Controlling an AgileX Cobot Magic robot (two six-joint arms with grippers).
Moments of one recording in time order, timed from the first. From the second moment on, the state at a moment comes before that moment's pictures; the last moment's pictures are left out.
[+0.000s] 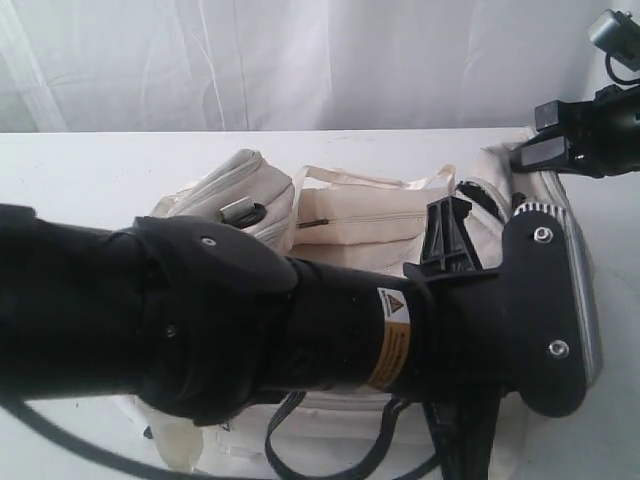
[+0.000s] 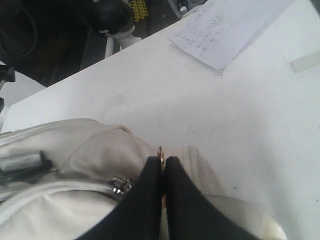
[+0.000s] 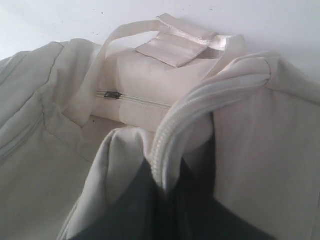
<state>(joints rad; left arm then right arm) -1.07 1.62 -1.06 1.40 -0.11 -0.75 -0.19 1.67 -1.16 1.03 0.89 -0.96</state>
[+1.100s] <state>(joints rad) -1.08 1.34 -0.74 1.41 0.03 -0.86 -0.19 1.75 -1.24 0.95 0.87 -0.87</state>
